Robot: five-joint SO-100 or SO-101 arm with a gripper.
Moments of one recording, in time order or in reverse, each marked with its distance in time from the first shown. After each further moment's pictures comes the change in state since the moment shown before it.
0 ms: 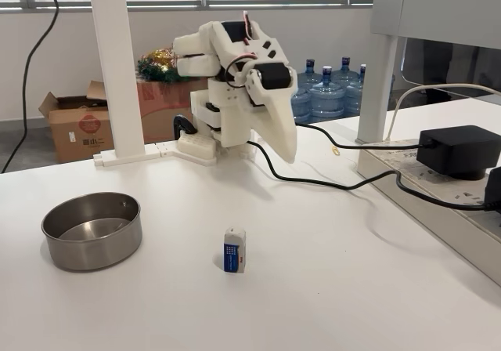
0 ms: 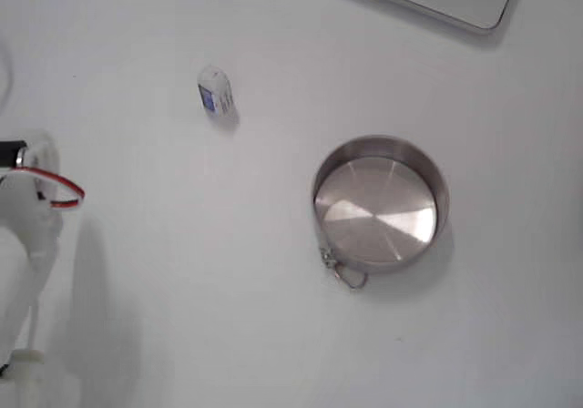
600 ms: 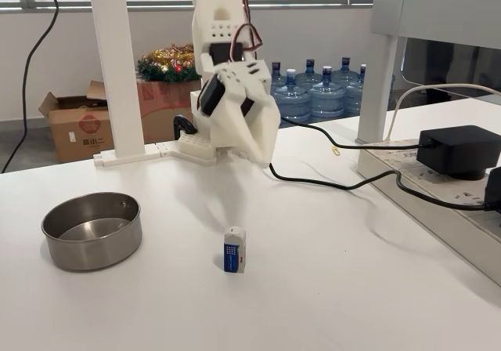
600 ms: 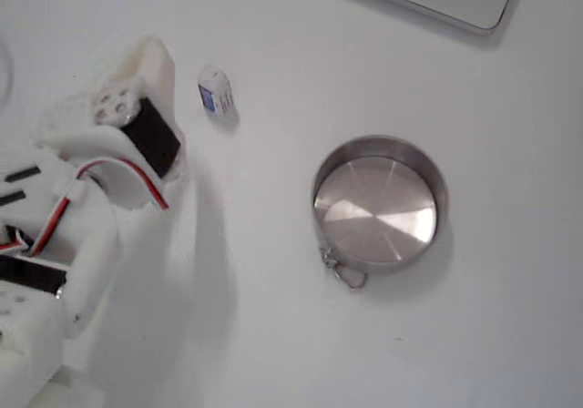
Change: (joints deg) arm 16.1 -60.6 -0.4 -74.2 61.8
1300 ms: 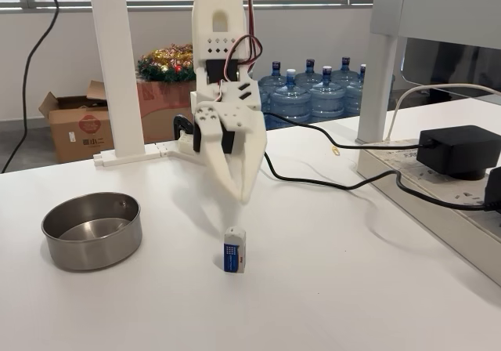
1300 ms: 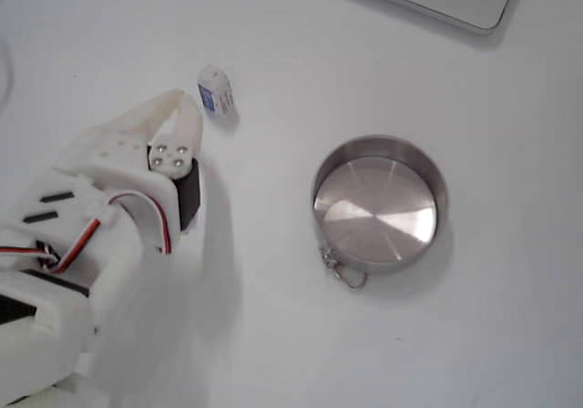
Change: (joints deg) arm 4.0 -15.3 0.0 -7.1 21.4
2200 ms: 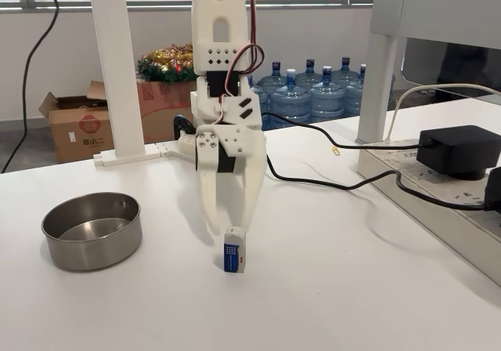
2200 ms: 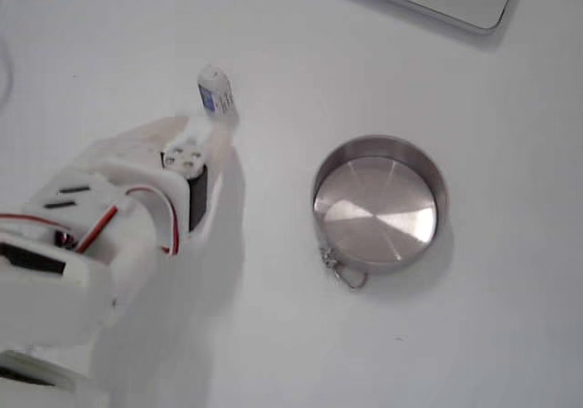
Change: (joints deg) arm -0.1 -16.0 -13.0 -0.4 0.6
